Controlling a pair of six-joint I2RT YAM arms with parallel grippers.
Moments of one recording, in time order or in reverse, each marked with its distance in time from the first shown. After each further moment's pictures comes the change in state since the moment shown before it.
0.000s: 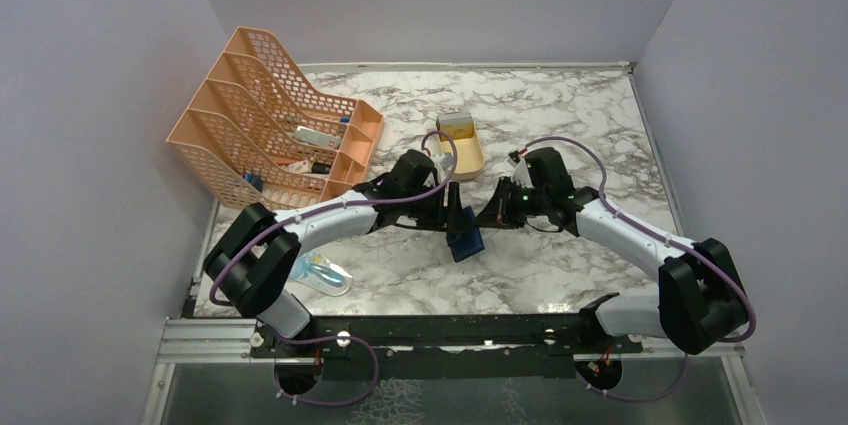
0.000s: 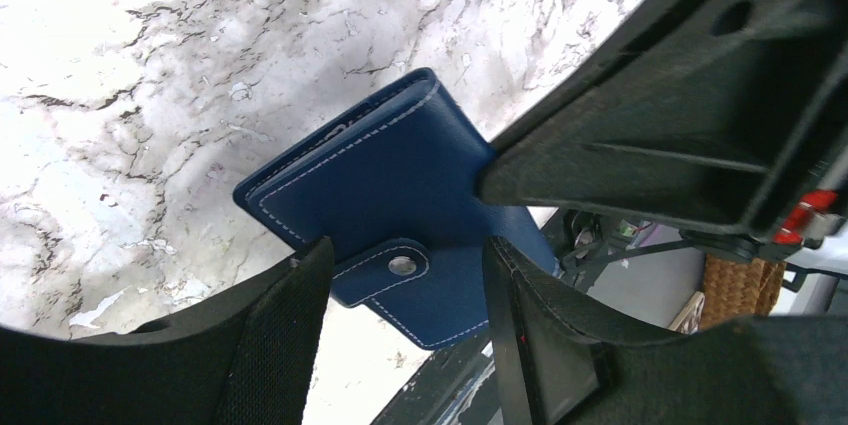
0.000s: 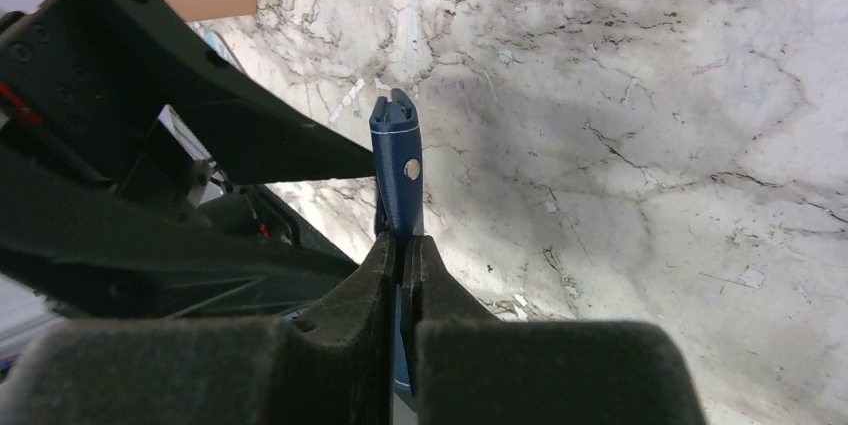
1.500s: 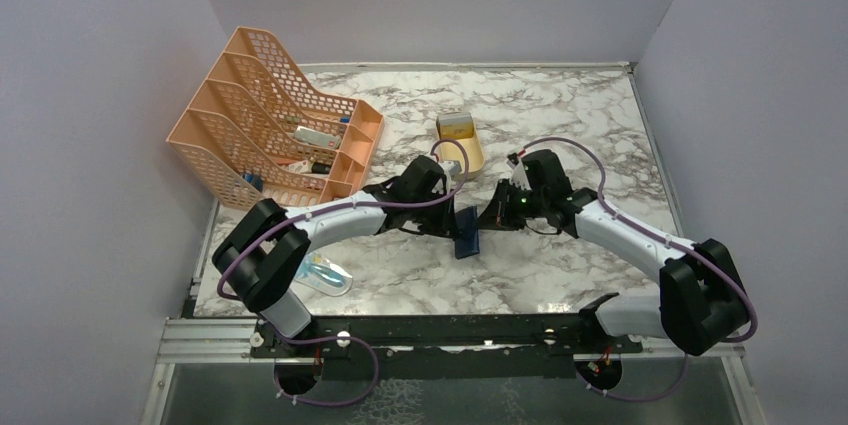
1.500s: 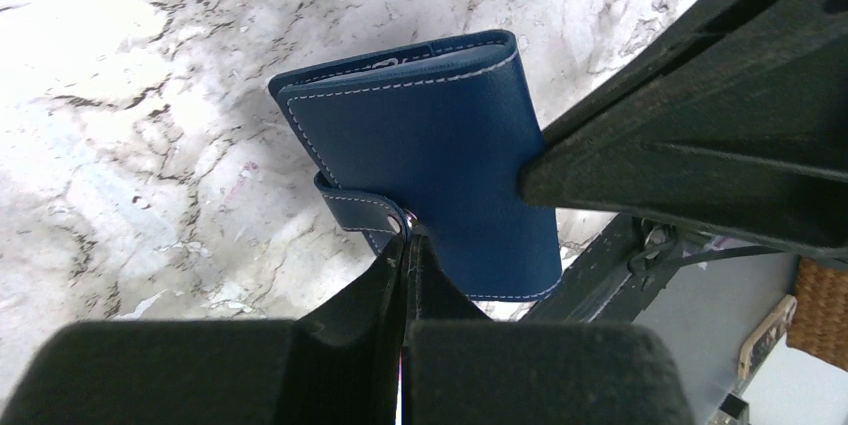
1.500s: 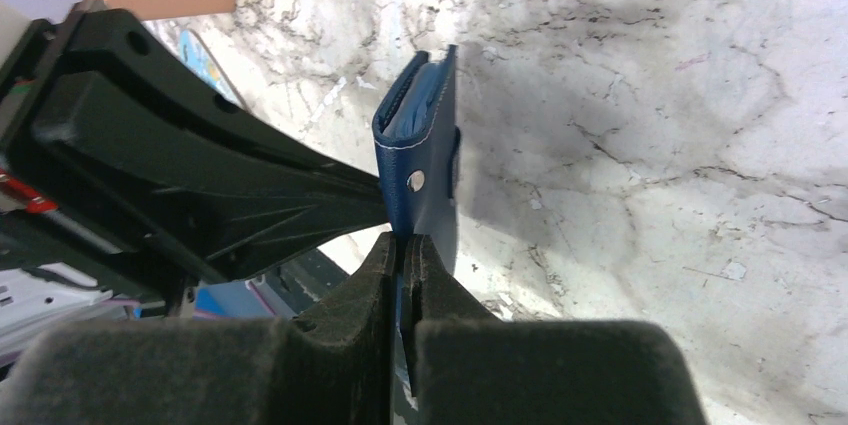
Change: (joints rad) left arm -0.039 0.060 0.027 -0.052 -0.097 0.098; right arm 0.015 -0.011 -0.004 -0.024 0.055 -0.035
